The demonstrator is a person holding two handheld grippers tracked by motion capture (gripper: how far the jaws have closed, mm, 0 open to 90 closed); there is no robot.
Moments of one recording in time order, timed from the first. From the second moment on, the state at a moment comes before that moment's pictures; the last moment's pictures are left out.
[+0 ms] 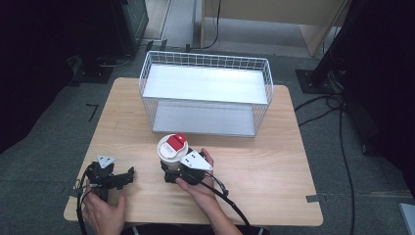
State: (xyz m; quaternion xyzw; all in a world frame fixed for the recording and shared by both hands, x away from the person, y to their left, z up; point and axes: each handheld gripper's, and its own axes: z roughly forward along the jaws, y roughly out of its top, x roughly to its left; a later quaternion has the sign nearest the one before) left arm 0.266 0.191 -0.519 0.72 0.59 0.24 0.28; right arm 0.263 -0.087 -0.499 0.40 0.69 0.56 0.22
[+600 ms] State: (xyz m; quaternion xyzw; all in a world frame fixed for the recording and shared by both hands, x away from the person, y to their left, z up) left arm 0.266 0.191 -0.519 0.72 0.59 0.24 0.28; right arm 0.265 -0.084 -0.499 0.39 0.66 0.60 0.23
